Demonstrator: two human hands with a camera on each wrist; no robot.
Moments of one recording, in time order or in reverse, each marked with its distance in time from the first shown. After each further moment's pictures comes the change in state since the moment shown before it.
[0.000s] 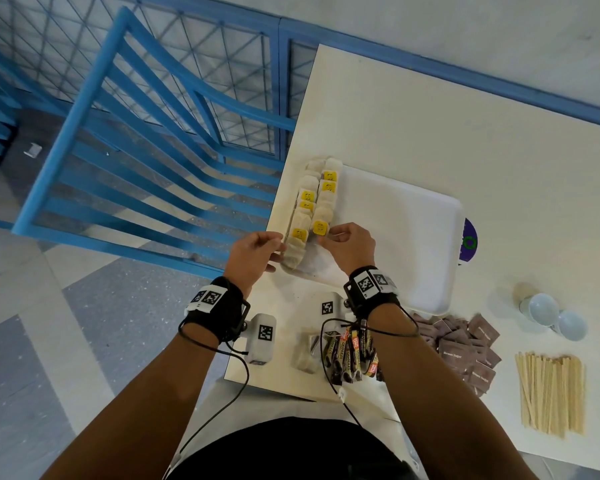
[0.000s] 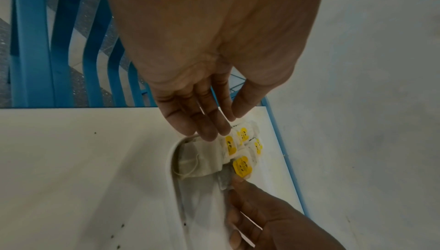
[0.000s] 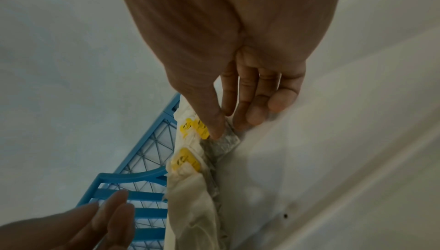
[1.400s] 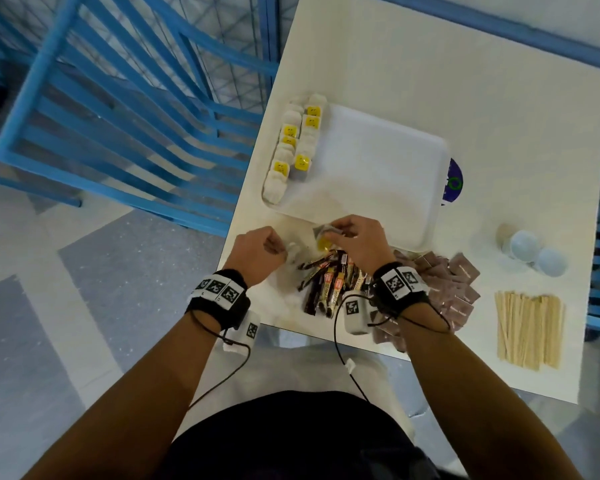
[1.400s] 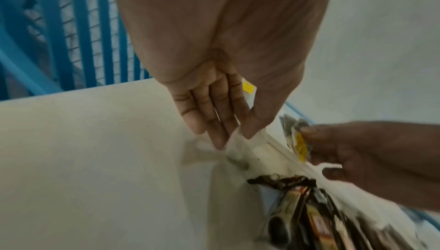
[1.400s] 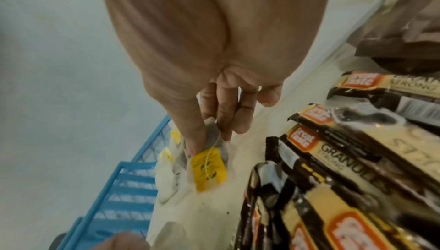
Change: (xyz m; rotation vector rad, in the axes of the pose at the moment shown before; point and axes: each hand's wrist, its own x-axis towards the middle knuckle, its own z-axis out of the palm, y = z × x) left_hand -0.075 -0.091 0.032 0.725 -0.057 0.242; right_hand -0.087 0.097 -0.050 0.120 -0.220 -0.194
